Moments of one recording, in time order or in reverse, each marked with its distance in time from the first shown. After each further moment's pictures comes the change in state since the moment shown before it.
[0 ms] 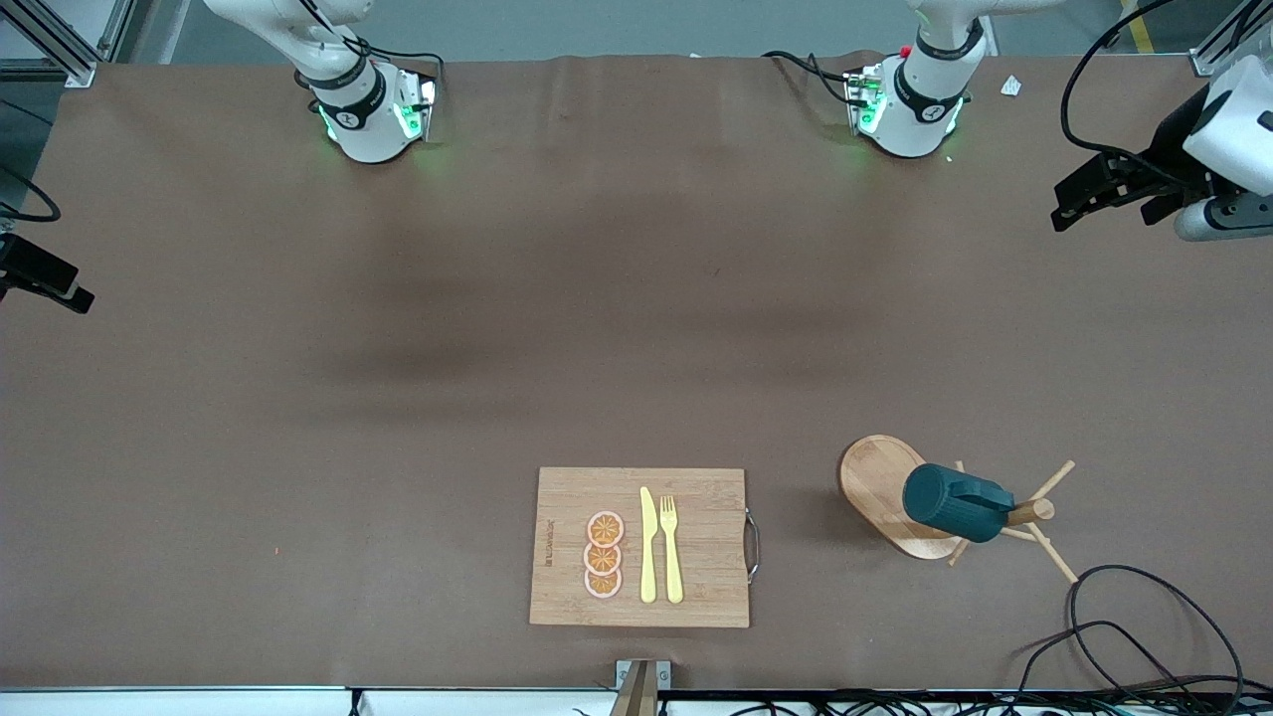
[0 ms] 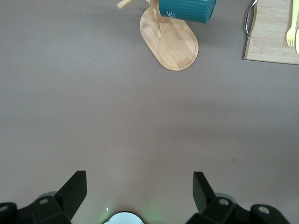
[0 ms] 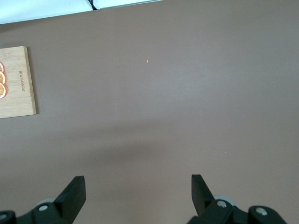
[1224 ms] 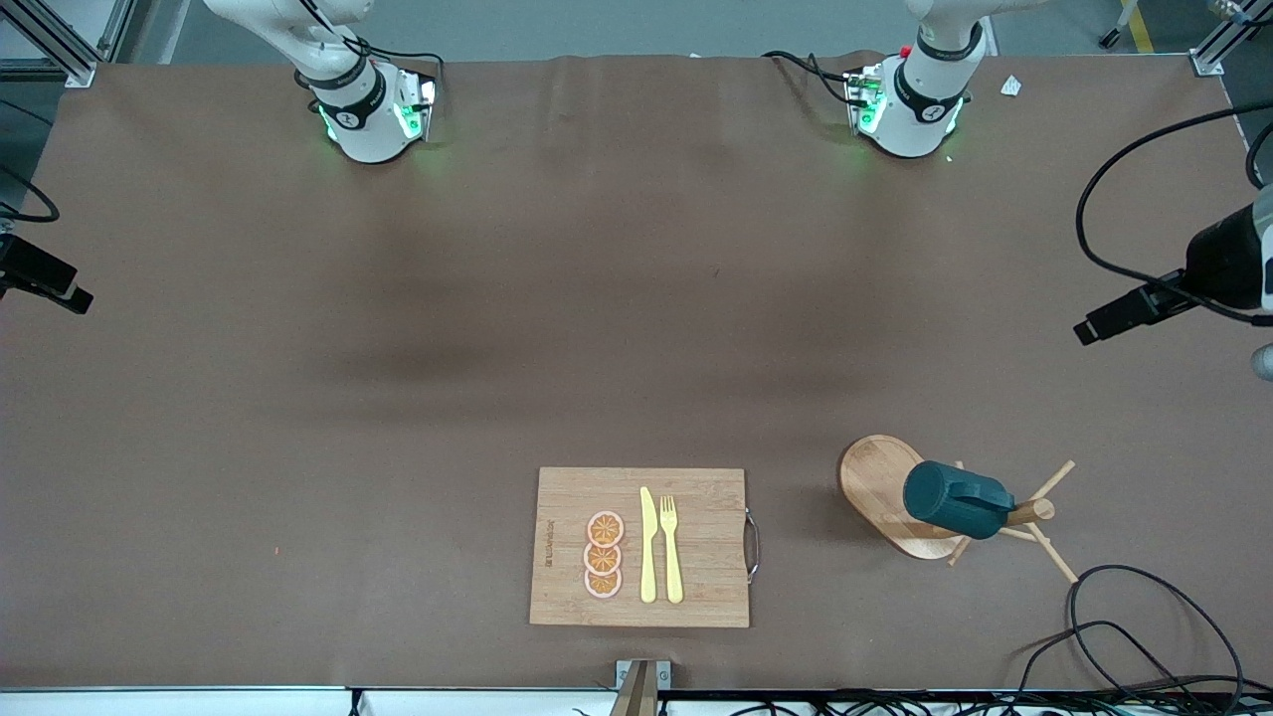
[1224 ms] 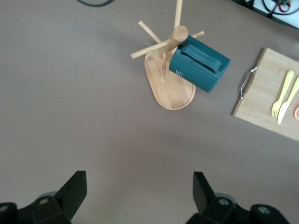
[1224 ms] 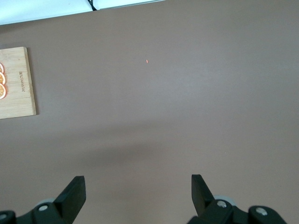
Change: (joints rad) left arm 0.157 0.276 -0.131 0.292 -0.008 0.017 -0.224; right arm 0.000 0.000 -0.001 0.000 0.000 0.001 0.001
